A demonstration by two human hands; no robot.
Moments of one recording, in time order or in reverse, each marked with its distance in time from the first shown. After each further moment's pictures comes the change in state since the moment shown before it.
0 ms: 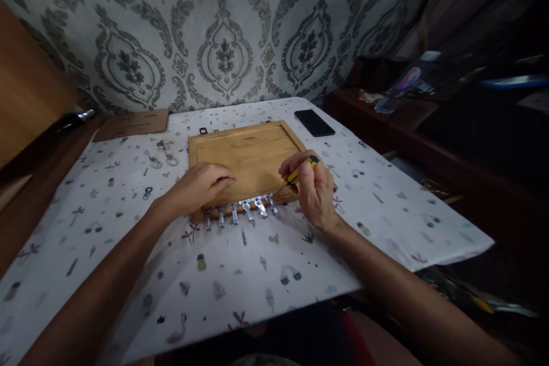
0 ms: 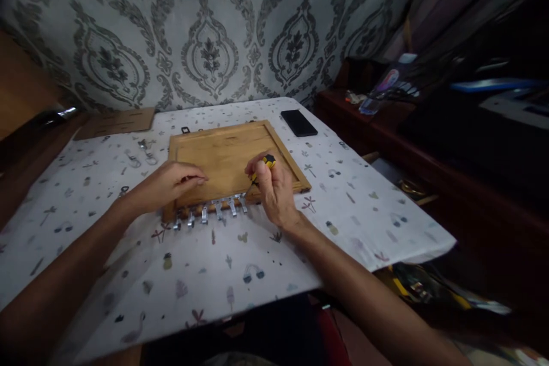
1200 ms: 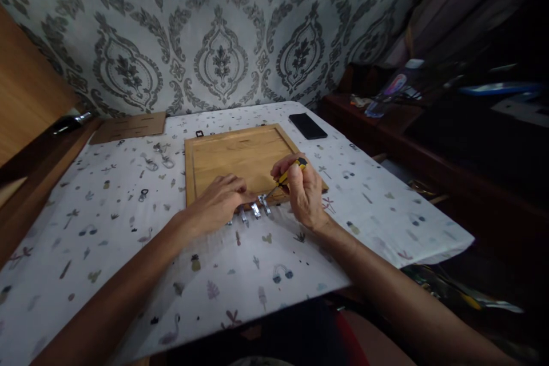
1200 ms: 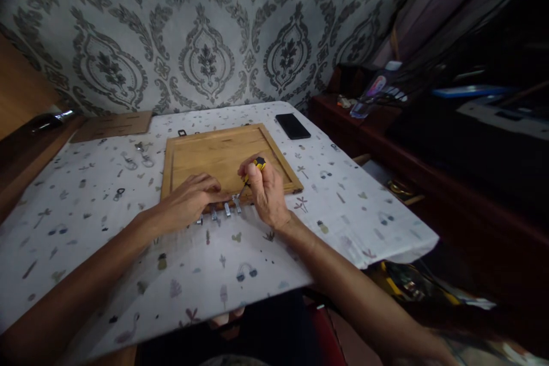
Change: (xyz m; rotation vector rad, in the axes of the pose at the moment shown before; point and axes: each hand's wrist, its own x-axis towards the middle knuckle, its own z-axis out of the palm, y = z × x) left_hand 0.000 0.028 0.043 0.226 -0.164 0.233; right_hand -0.003 -0.001 0.000 0.058 -0.020 0.054
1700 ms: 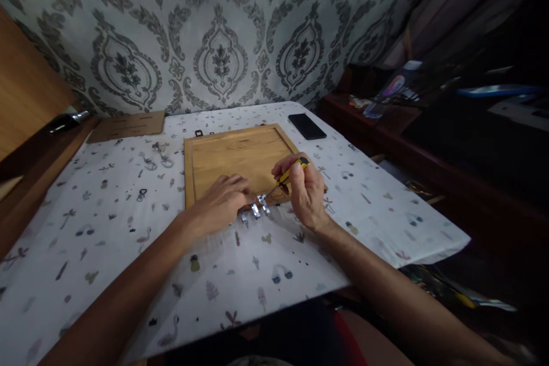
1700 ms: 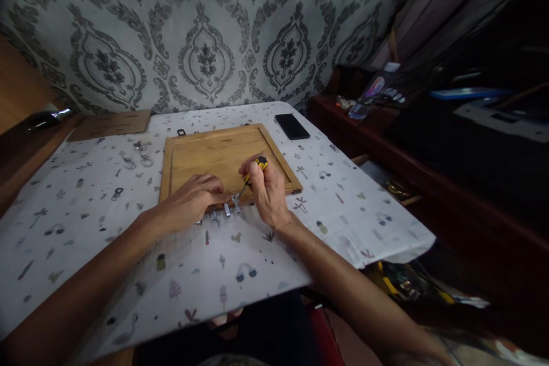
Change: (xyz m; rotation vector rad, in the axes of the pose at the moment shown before) left_hand 0.006 0.002 0.001 0.000 -0.015 0.037; right_hand -0.002 0.003 0.001 0.049 0.032 0.025
